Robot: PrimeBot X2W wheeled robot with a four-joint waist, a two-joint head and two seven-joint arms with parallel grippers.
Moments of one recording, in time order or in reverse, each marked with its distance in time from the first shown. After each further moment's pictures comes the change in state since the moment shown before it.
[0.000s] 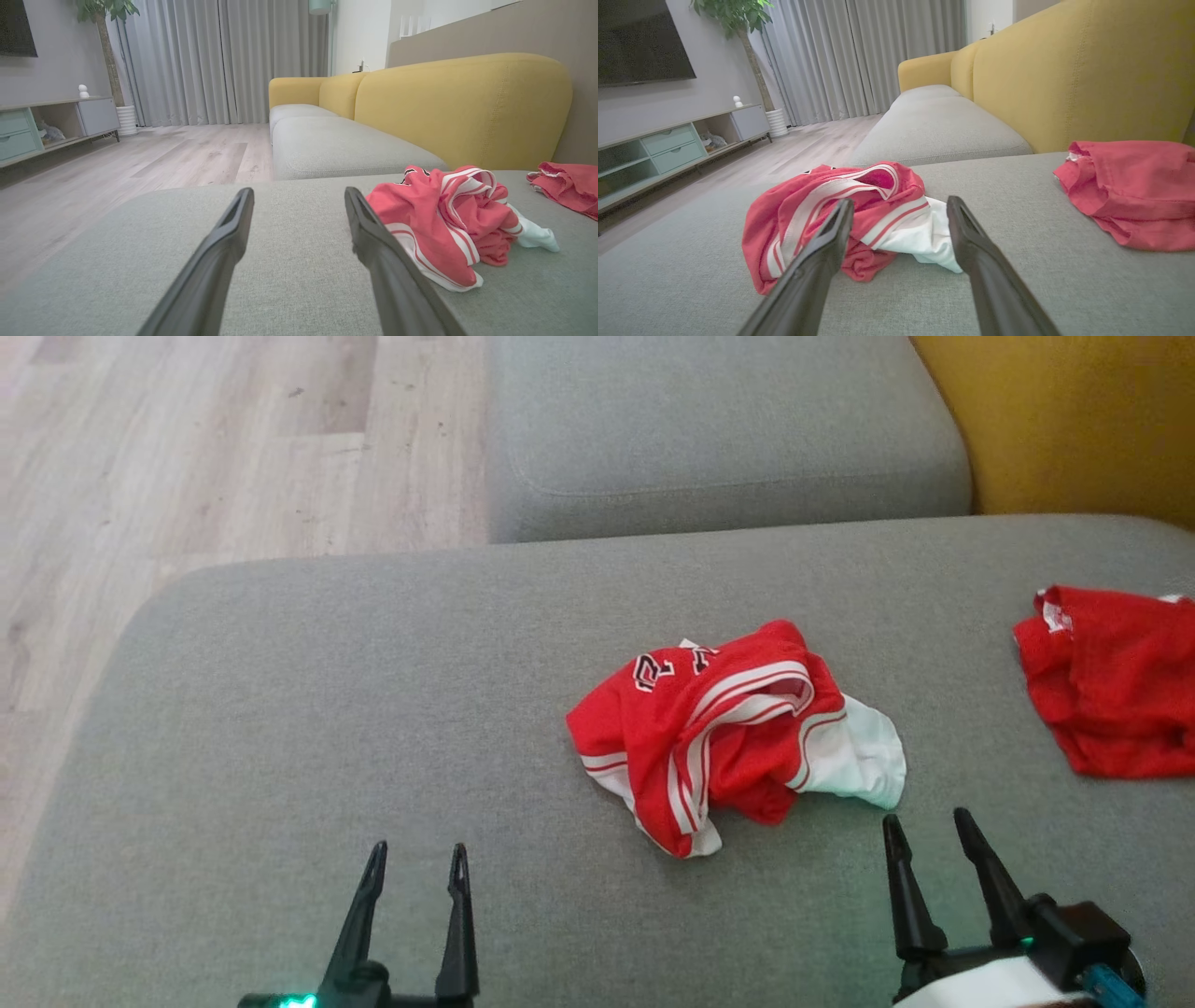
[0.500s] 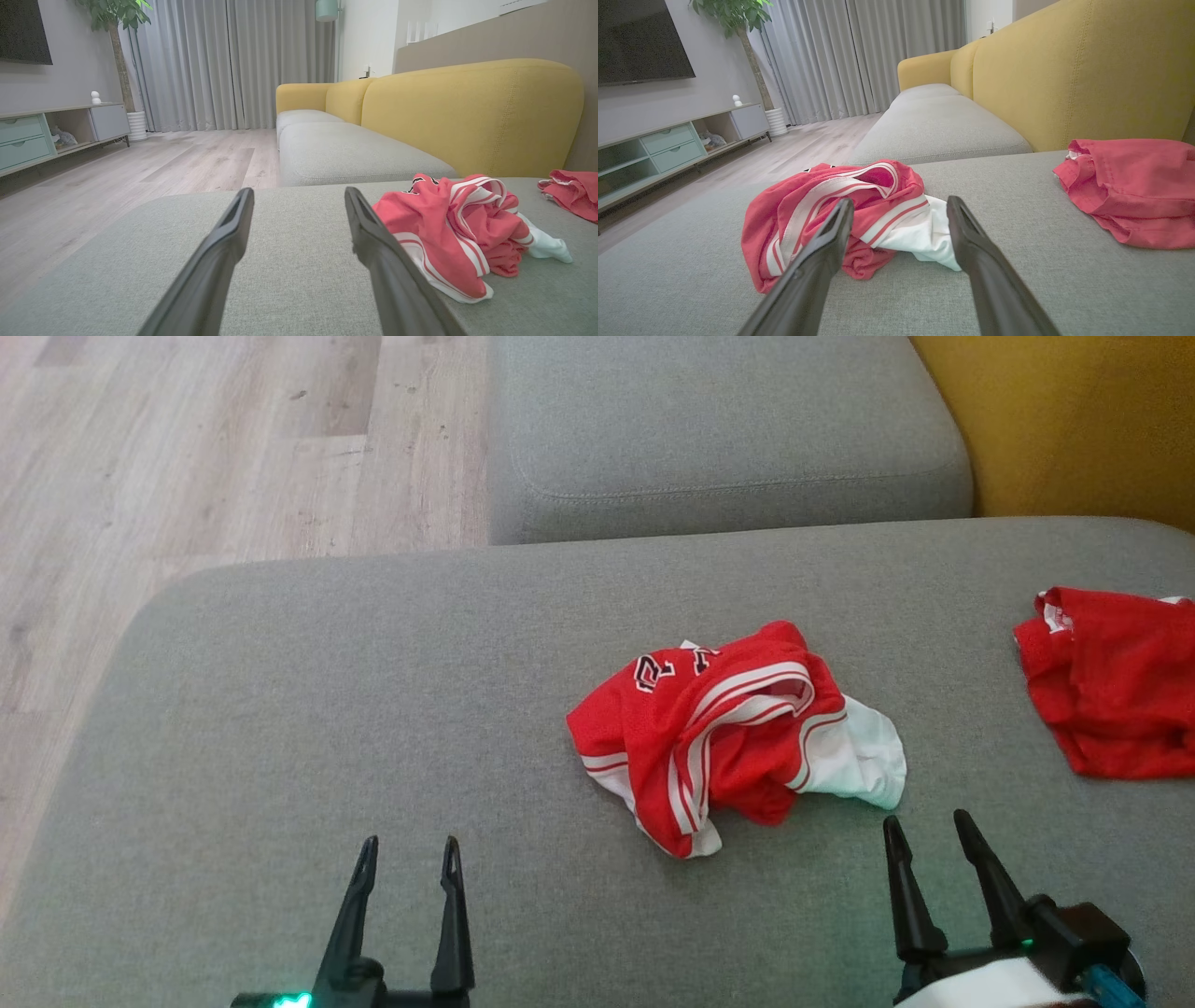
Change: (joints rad) left arm -0.001 0.000 0.004 -0.020 0.005 0.024 0.000; right arm -0.001 0.000 0.003 0.005 0.000 0.000 0.000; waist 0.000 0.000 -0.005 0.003
